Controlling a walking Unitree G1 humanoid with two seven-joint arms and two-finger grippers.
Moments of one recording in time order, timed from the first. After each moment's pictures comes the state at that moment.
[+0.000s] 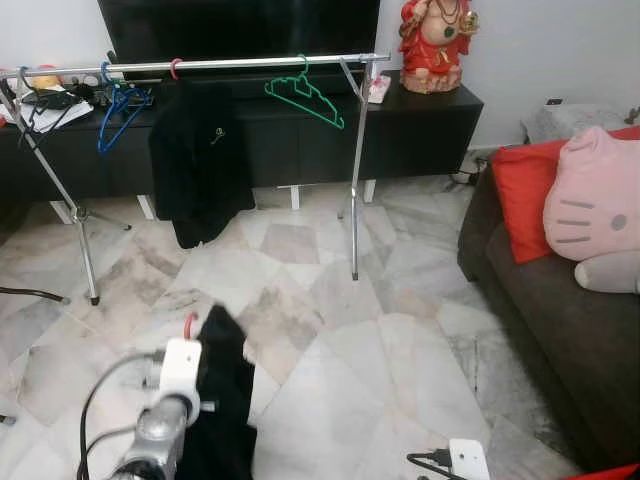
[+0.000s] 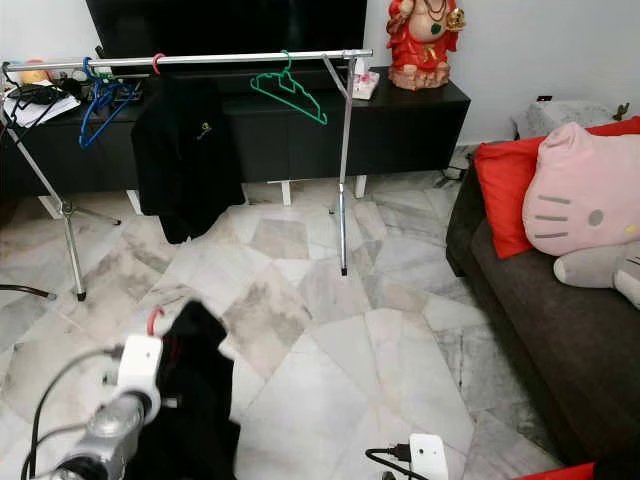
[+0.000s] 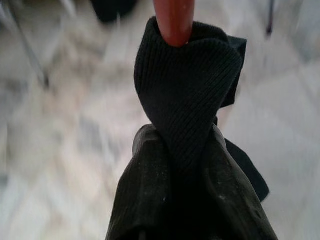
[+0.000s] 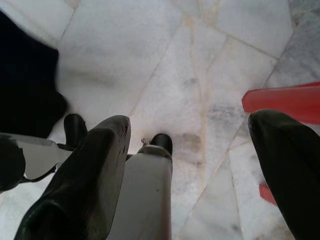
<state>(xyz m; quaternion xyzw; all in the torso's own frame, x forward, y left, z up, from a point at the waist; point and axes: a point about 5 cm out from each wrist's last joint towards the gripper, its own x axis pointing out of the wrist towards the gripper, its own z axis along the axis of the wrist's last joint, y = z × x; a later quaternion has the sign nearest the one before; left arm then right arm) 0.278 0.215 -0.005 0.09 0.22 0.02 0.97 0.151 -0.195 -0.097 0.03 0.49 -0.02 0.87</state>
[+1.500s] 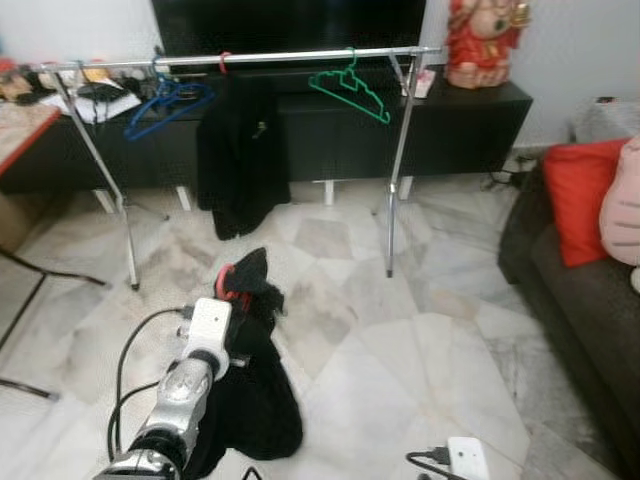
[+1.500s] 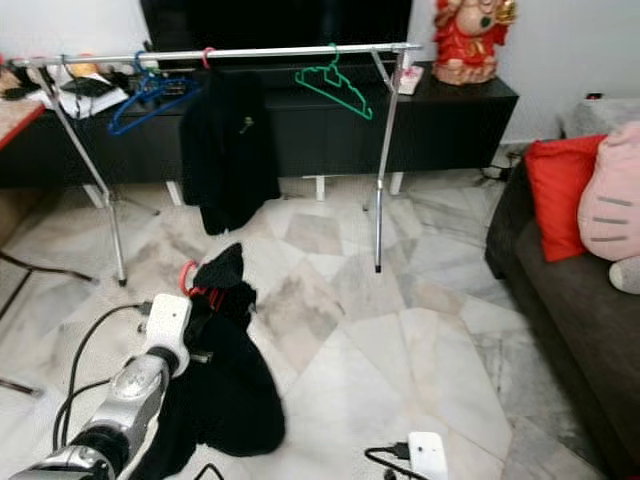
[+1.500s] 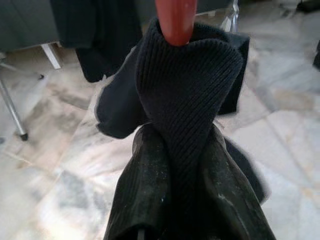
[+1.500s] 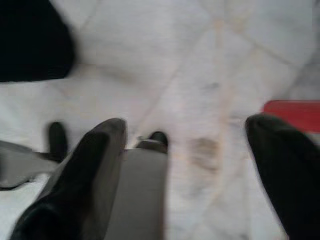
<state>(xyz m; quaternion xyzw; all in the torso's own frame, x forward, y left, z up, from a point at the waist) 0.311 0.174 0.032 0.07 0.11 -0.08 0.99 0.151 -0.189 -0.097 0.02 0.49 -0.02 0.87</state>
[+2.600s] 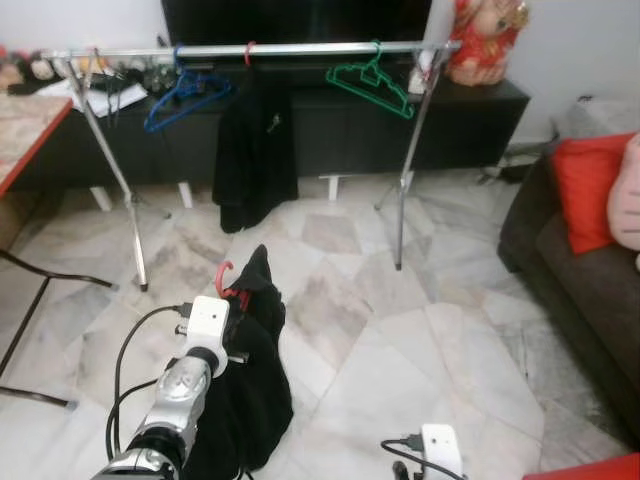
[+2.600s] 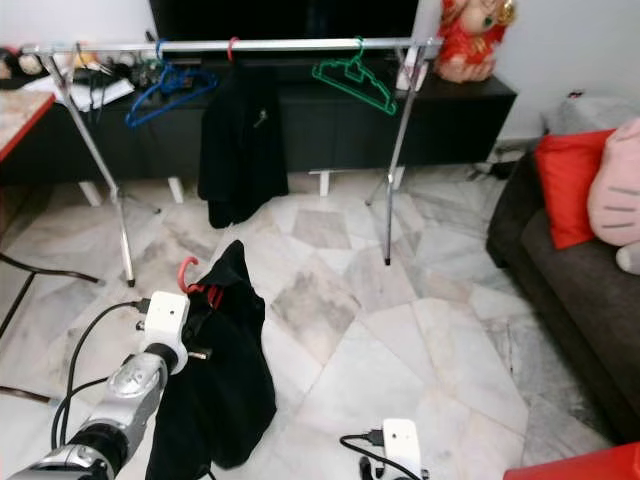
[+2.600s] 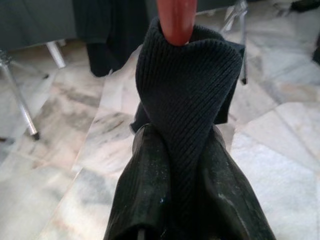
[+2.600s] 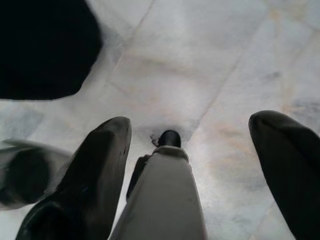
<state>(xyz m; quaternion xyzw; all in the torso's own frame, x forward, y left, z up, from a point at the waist) 0.312 0.175 0.033 0.06 0.11 -0.08 0.99 0.168 -0.161 -0.093 0.02 0.48 0.00 0.88</state>
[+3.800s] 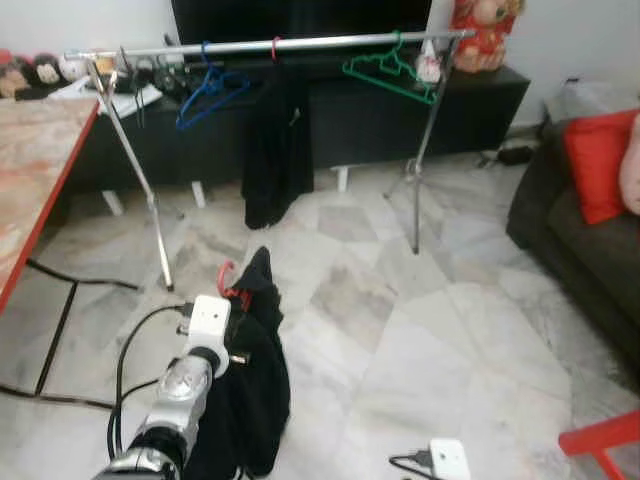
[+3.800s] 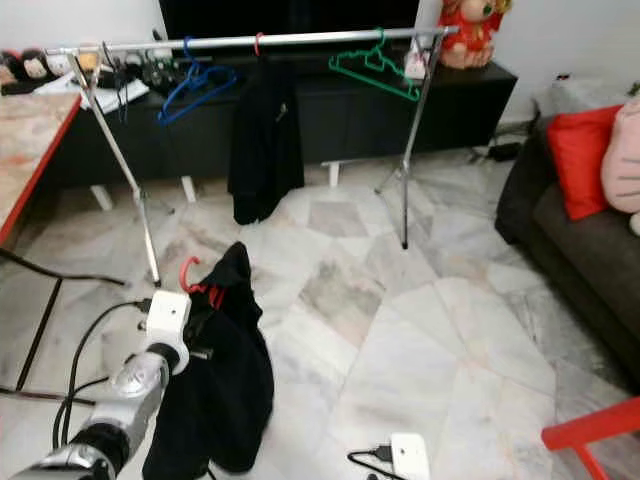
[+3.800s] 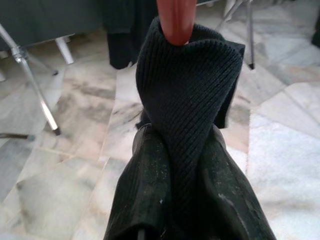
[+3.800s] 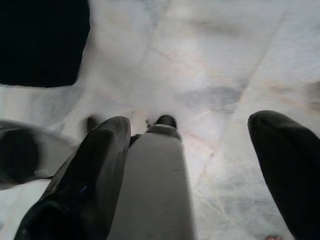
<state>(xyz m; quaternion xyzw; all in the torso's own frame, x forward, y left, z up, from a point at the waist) 0.311 0.175 0.031 0.06 0.12 -0.08 0.99 0.150 -0.171 -0.100 0.02 0.50 0.00 0.87</state>
